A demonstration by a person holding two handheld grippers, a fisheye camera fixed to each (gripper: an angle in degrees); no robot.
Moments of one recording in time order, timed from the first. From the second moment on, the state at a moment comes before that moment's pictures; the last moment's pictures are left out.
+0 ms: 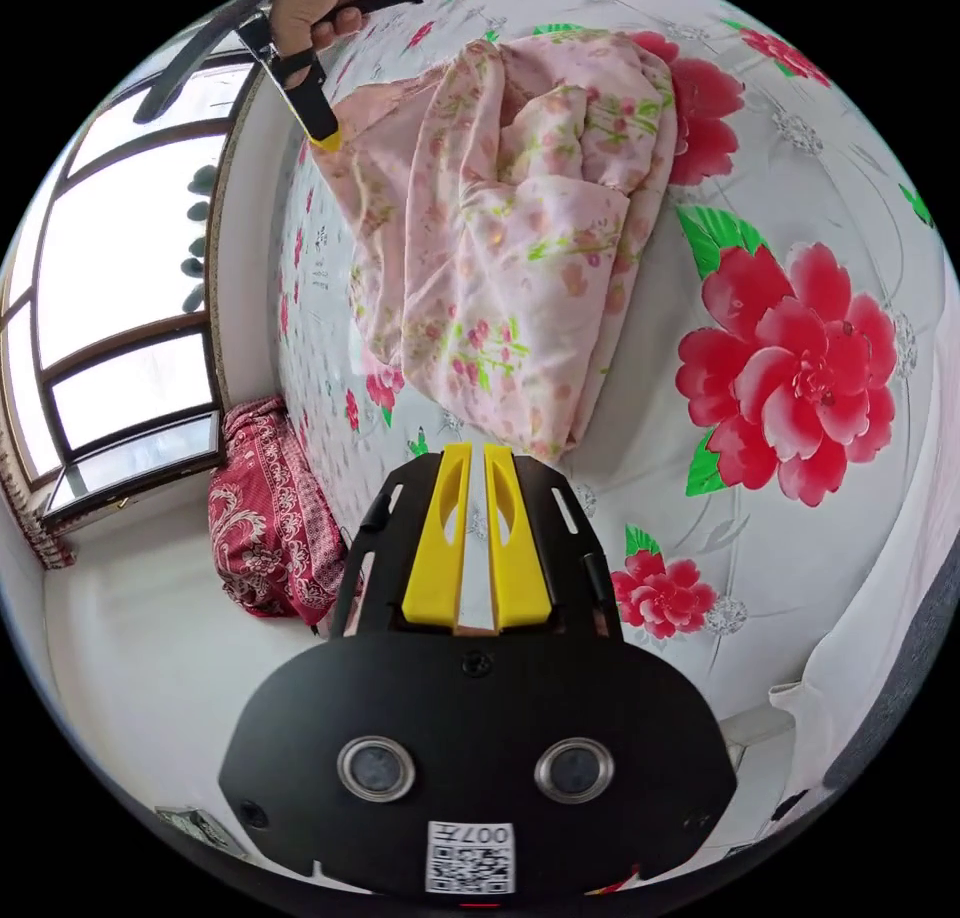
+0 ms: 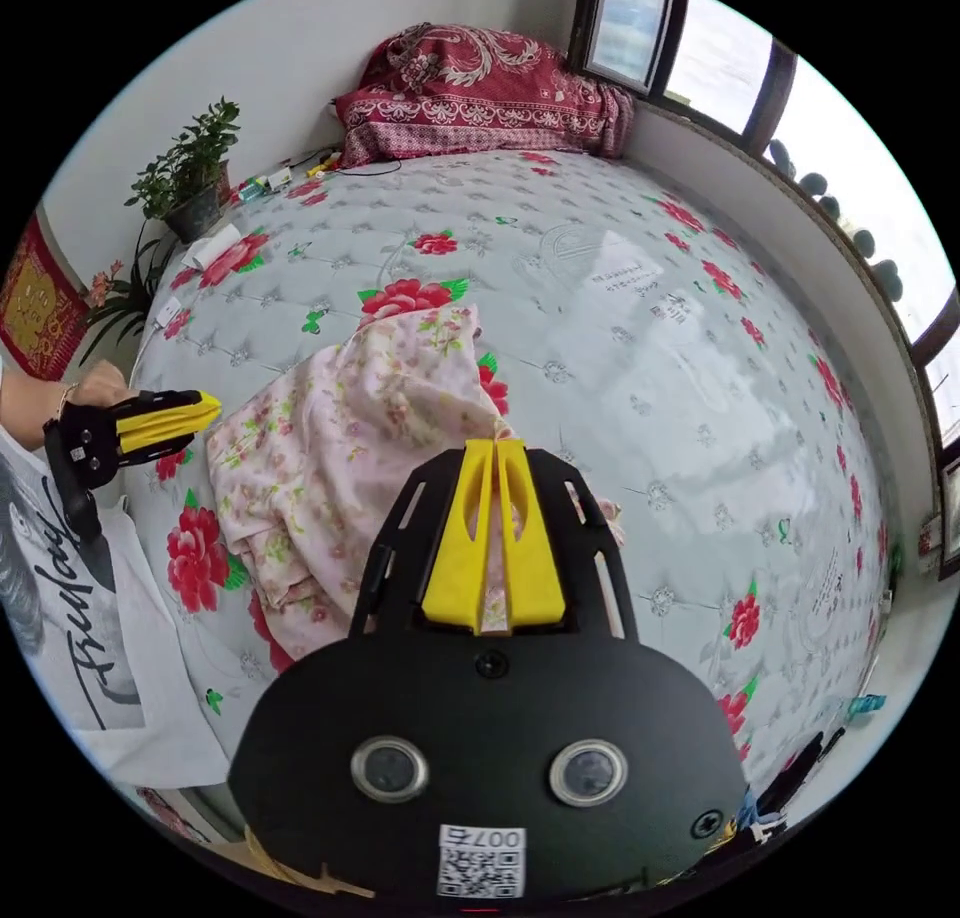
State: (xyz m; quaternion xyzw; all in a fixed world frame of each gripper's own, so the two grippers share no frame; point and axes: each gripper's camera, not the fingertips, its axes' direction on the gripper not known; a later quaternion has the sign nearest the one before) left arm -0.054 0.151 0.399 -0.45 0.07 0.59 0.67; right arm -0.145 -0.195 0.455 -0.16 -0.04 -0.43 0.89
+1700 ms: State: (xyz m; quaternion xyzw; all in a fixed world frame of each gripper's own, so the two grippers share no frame) left arm -0.116 0.040 0.482 -0.65 0.13 0.26 0.70; right arm -0.196 -0.052 0.458 -0.19 0.05 -0.71 0.68
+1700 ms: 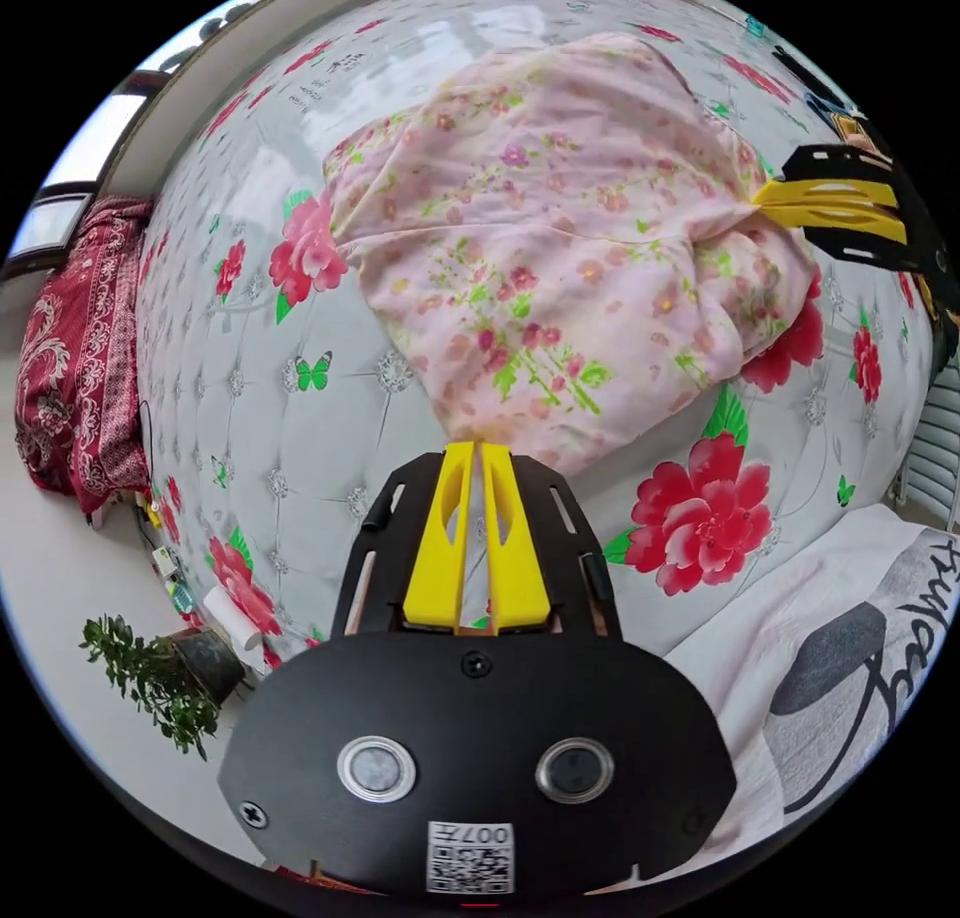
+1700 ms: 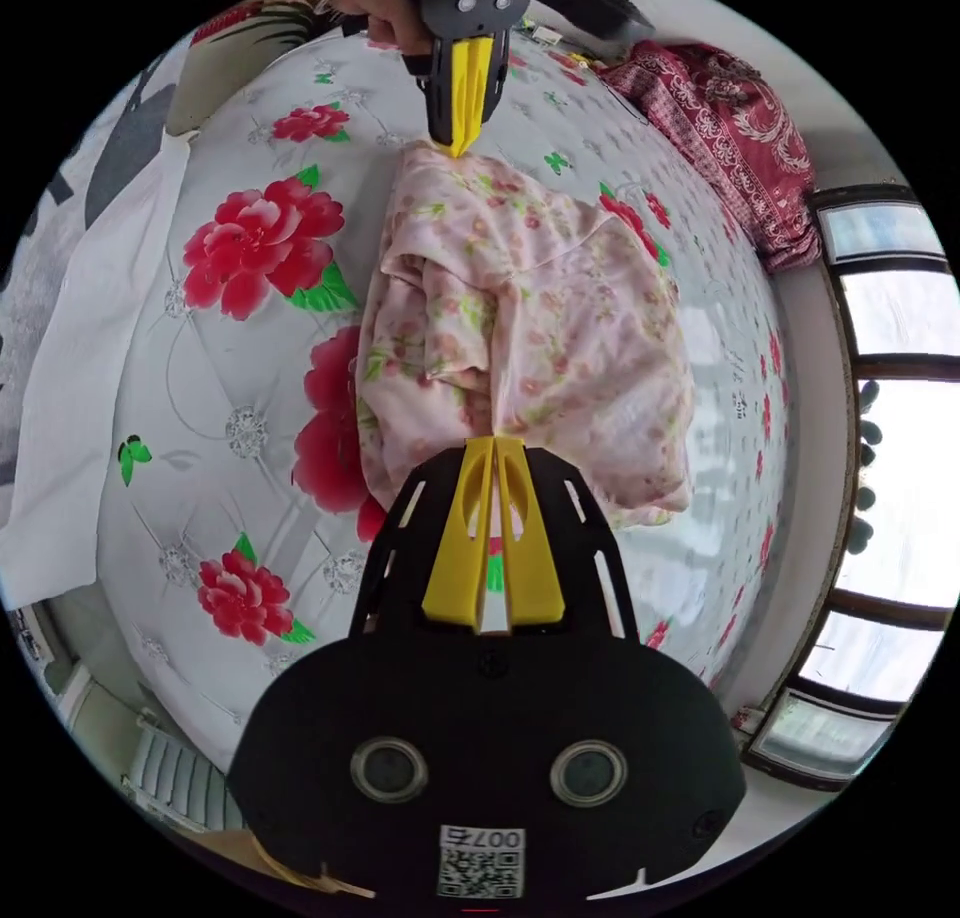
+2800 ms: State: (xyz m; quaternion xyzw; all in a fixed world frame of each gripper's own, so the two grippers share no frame) left arm 0.040 0.079 0.337 -0.48 0.35 0.33 0.73; right arm 0.070 -0.287 0.557 -0.29 -0.25 -0.03 0.92
